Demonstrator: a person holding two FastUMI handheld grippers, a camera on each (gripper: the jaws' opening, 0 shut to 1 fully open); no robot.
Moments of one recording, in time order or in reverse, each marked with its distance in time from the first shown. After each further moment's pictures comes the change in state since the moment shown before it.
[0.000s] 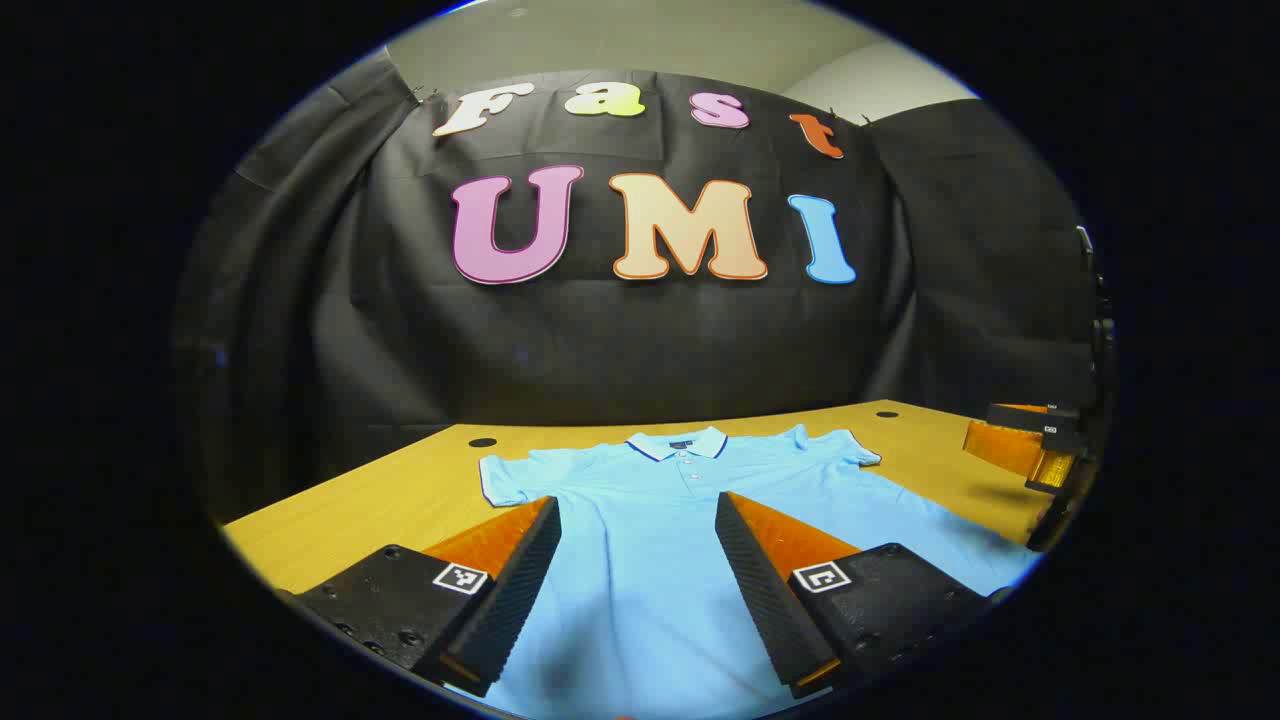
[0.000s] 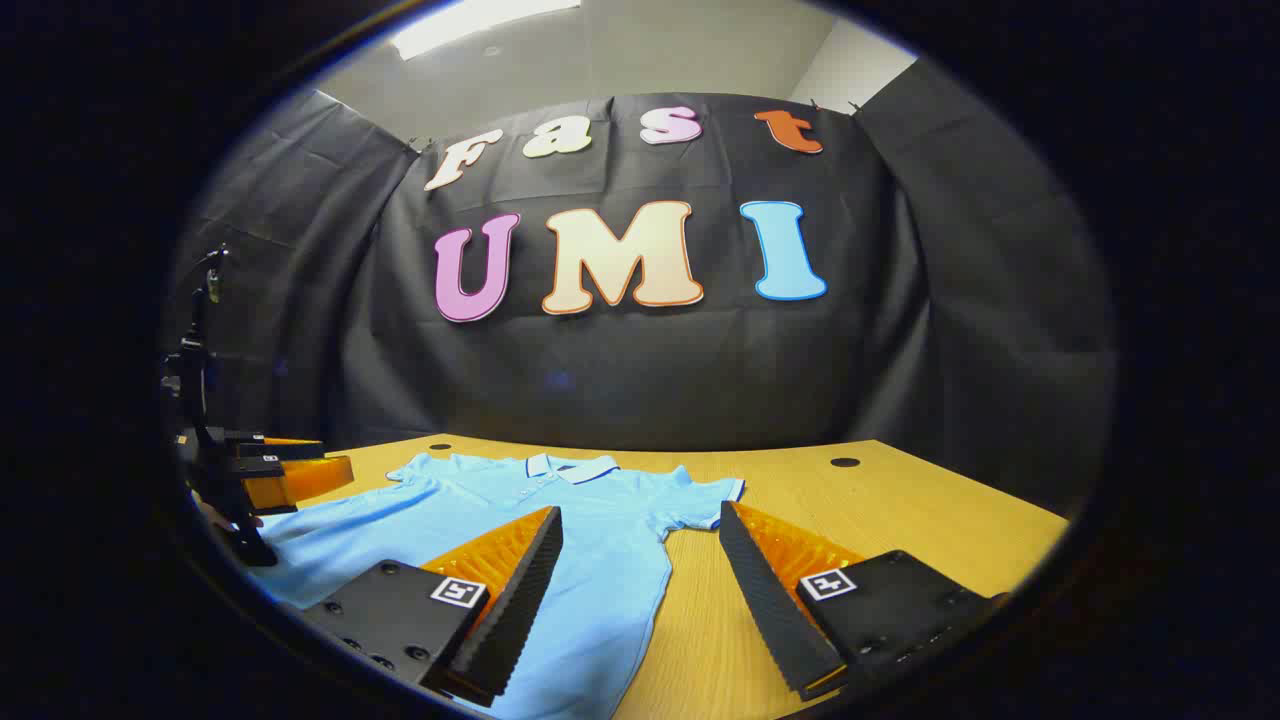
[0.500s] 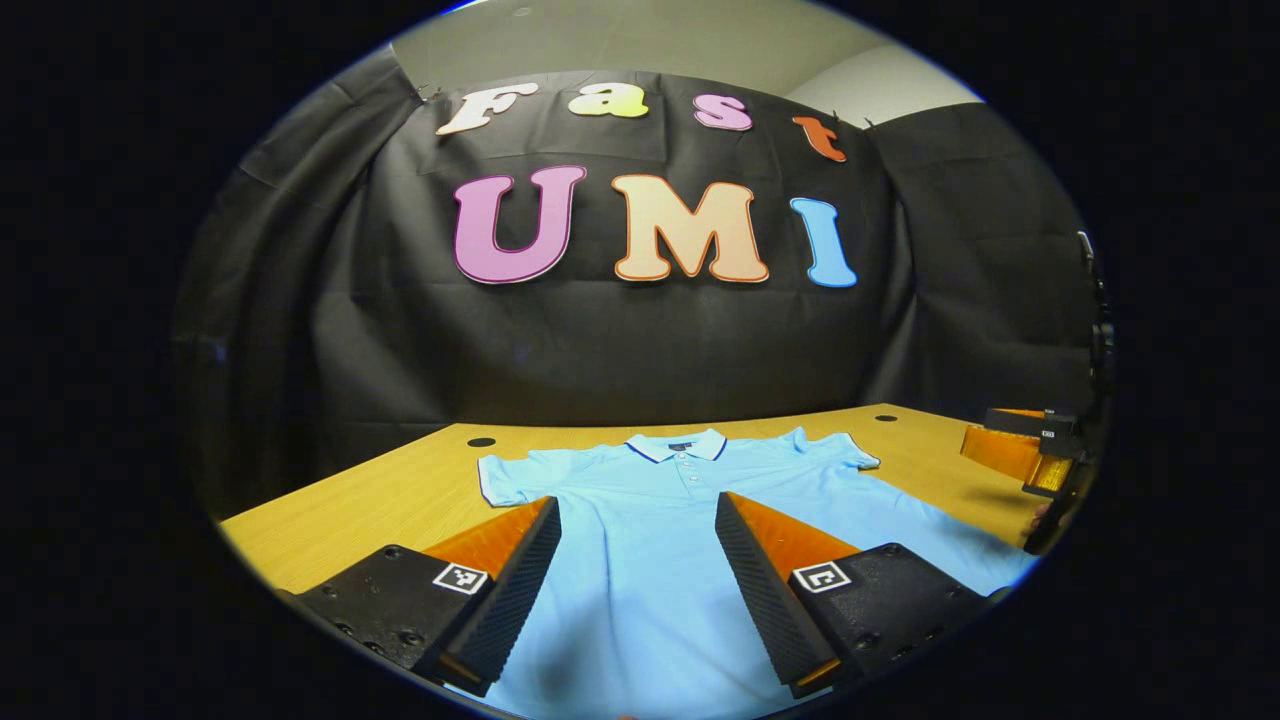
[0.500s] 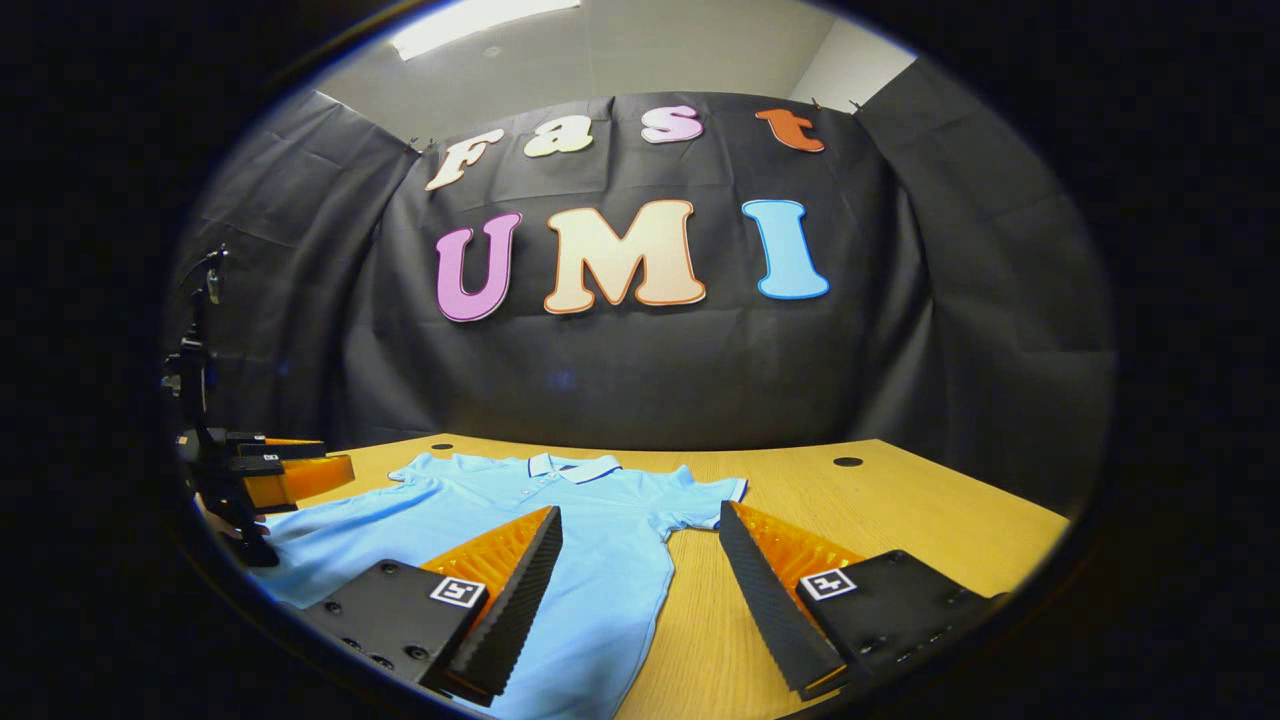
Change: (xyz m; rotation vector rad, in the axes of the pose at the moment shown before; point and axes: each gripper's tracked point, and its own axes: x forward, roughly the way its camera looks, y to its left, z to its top) left arm 0.001 0.000 0.000 -0.009 -0.003 0.001; right arm 0.003 0.001 -0.001 0.002 0.002 0.007
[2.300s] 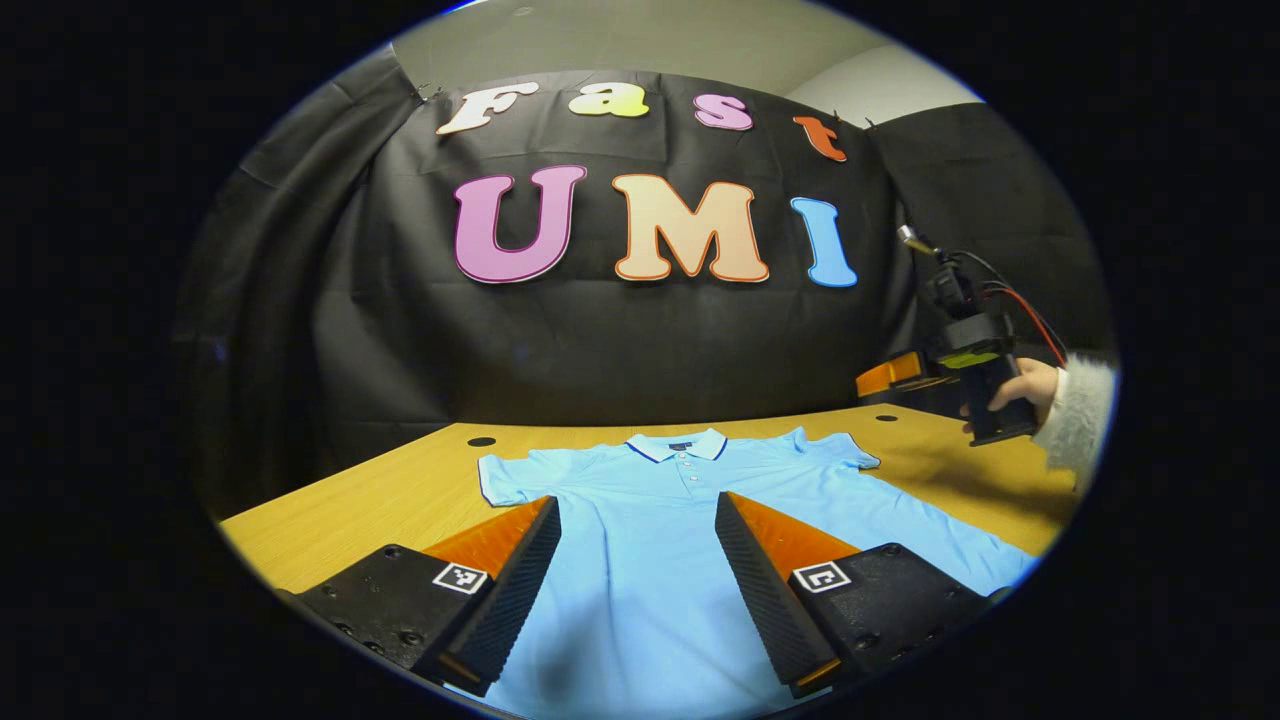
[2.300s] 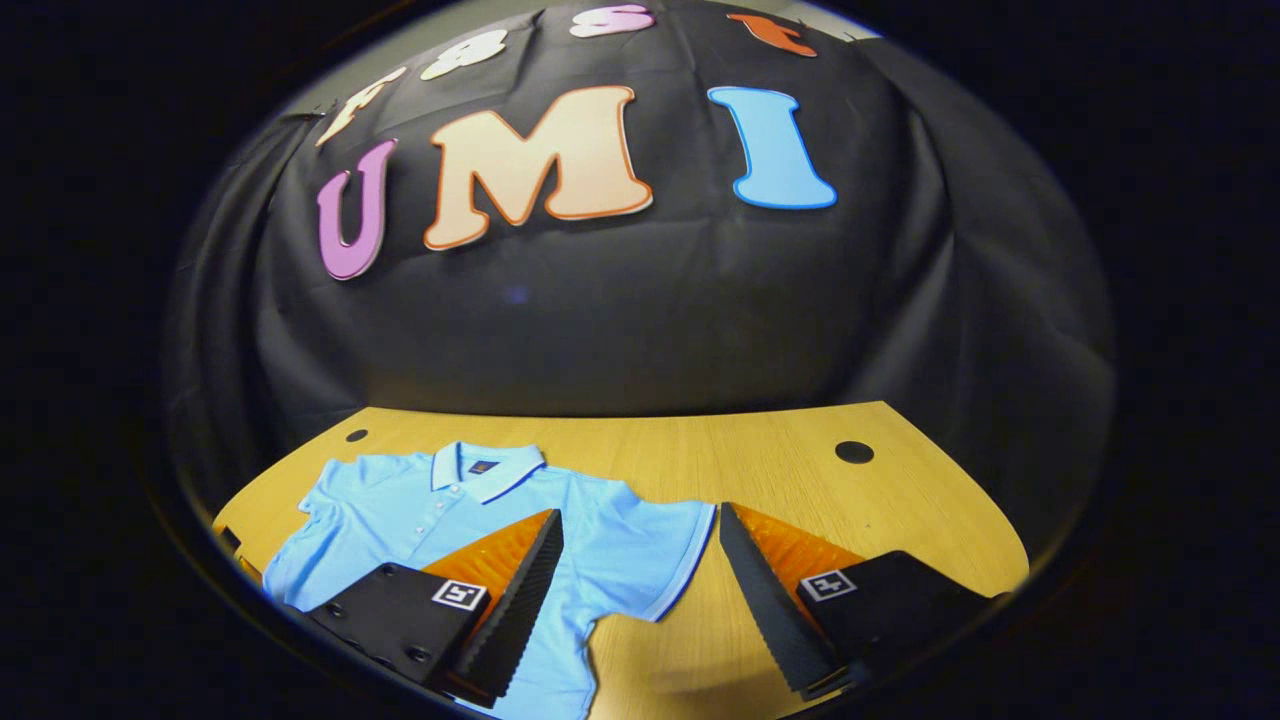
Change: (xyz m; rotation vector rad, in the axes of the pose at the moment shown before) left arm -0.001 0.001 0.000 -0.001 0.005 0.000; right arm 0.210 -0.087 0.002 0.070 0.387 -0.162
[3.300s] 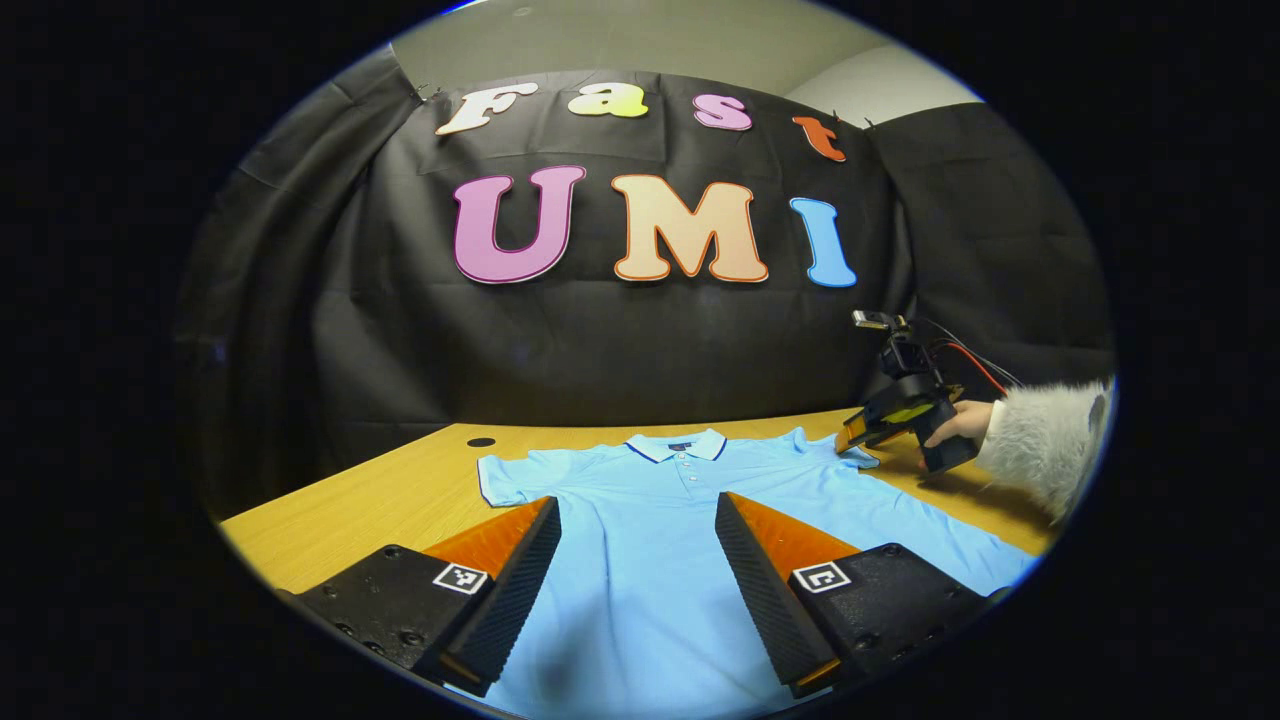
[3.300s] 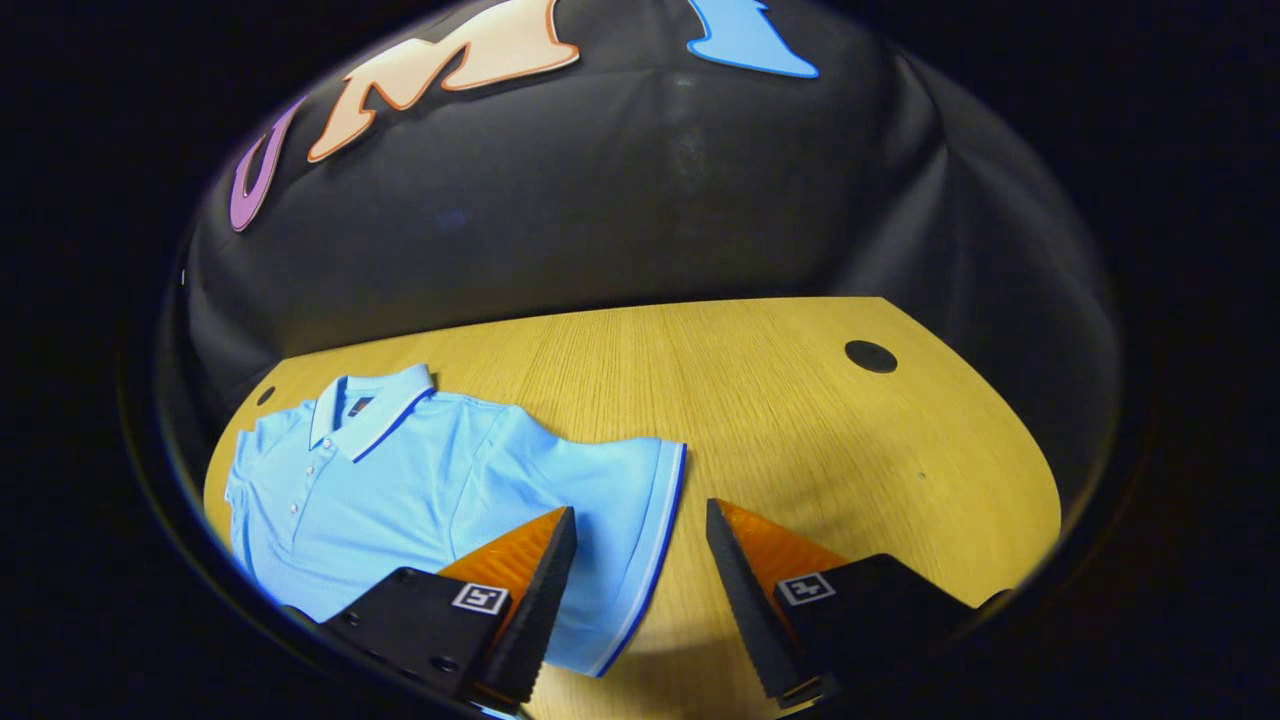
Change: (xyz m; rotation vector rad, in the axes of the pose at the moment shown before) left arm 0.000 0.000 0.000 0.001 0.001 -0.002; right arm 0.084 -0.028 -0.087 -0.011 0.236 -0.103
